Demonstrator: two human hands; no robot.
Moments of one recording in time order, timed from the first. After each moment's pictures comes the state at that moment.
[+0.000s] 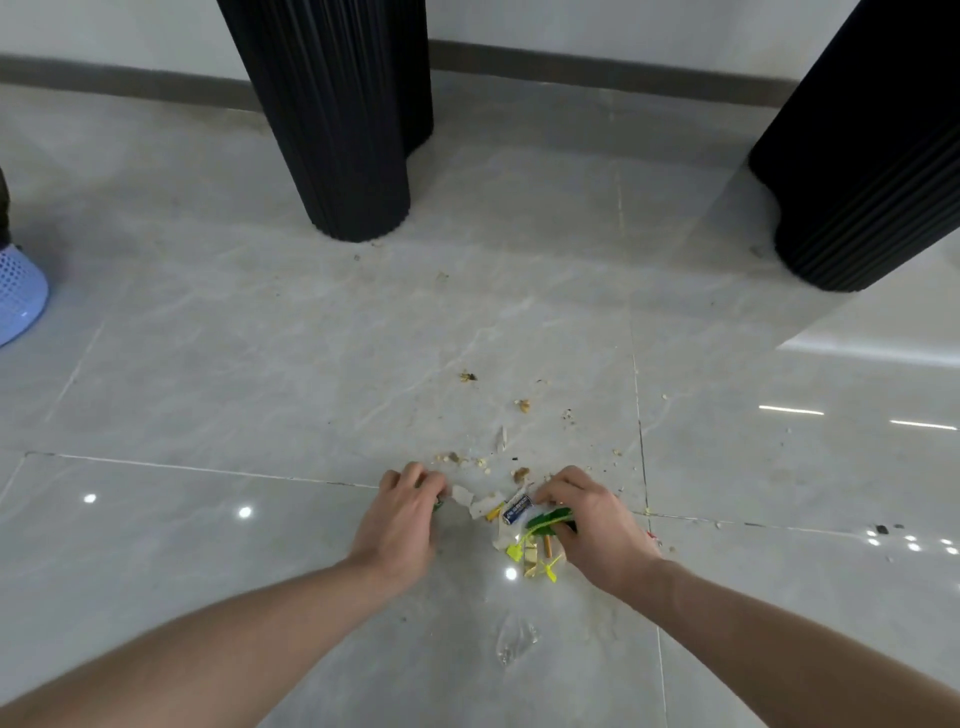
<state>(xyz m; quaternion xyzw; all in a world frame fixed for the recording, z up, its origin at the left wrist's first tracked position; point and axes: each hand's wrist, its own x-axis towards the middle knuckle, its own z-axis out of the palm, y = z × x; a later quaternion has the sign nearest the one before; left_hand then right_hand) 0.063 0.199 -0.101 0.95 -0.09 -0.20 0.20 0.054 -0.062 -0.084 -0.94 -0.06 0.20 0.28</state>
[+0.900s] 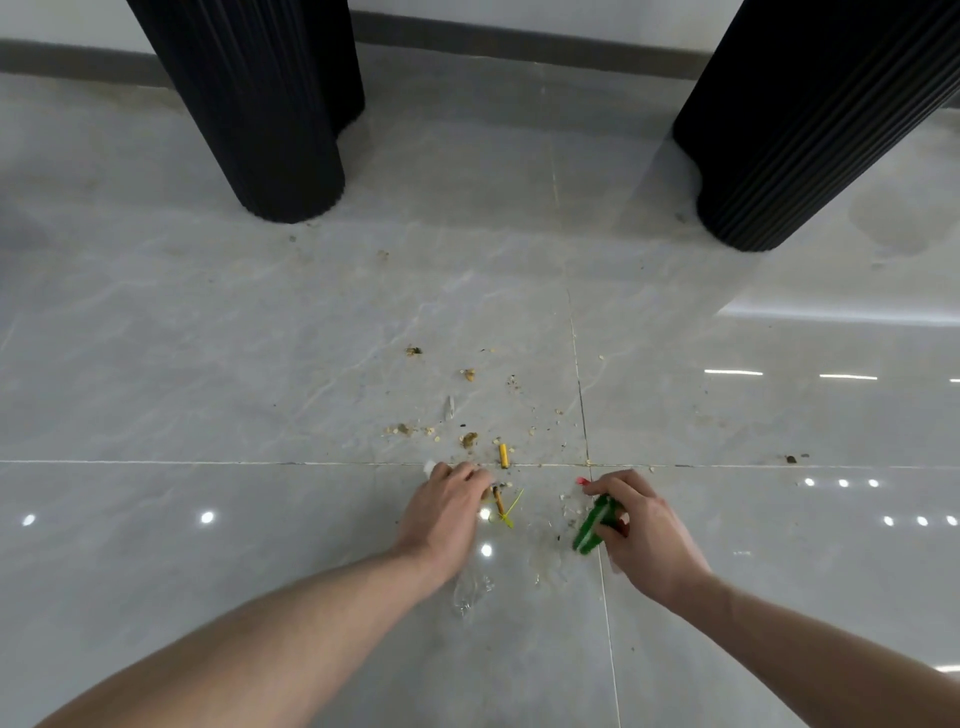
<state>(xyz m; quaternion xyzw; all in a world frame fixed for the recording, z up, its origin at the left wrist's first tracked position) 0.034 0.101 -0.095 0.95 -0.18 -0.18 0.20 -0.027 -0.152 -0.069 -0.93 0.08 0.16 0.31</state>
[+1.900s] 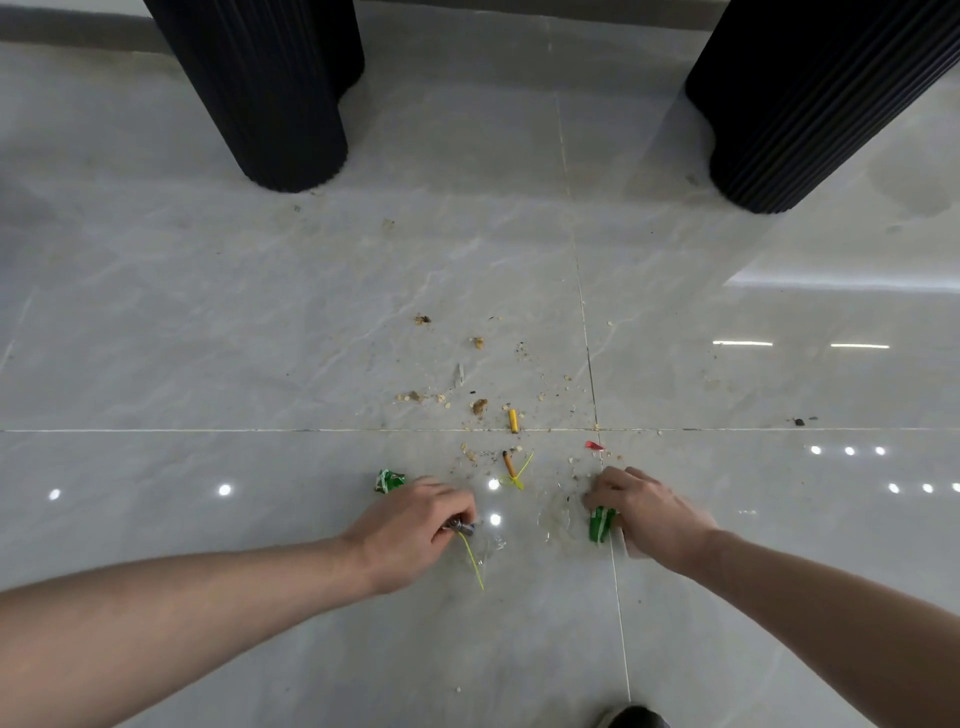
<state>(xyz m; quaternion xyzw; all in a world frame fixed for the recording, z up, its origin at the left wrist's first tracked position) 0.007 0.174 -0.067 0.87 -0.31 -0.27 0.29 -0.036 -0.170 -0.090 -0.94 -0.14 0.29 0.09</state>
